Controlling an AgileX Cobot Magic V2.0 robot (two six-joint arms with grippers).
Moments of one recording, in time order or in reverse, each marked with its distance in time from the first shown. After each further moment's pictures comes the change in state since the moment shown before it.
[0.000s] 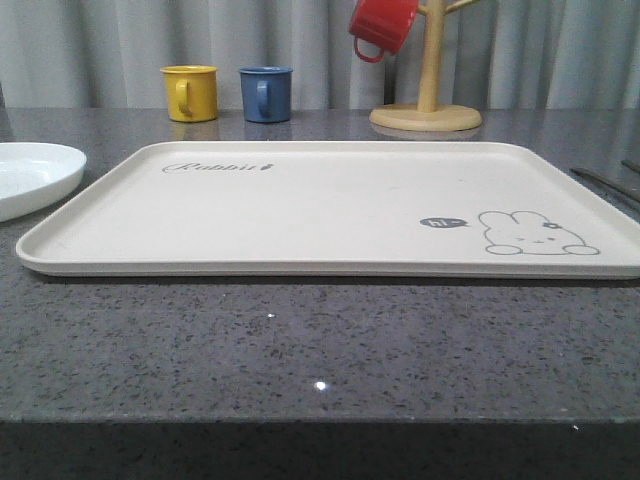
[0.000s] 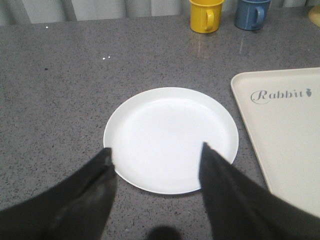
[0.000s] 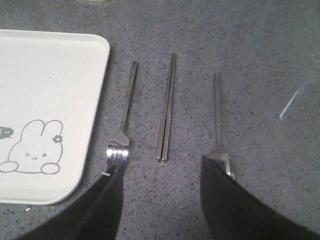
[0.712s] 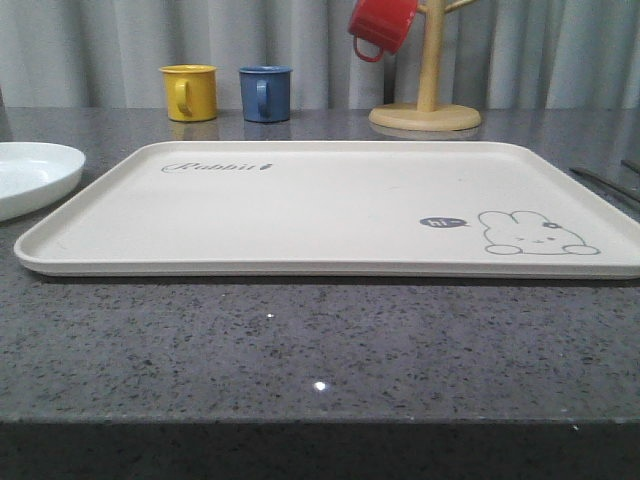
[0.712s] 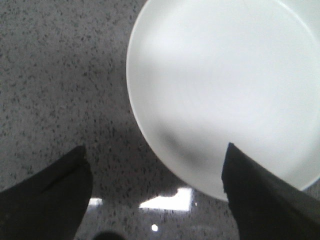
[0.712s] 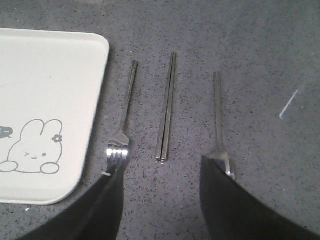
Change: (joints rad) left arm 0.403 0.734 -0.346 -0.426 0.288 0.373; right arm 0.000 0.000 0.000 0.000 0.002 0.000
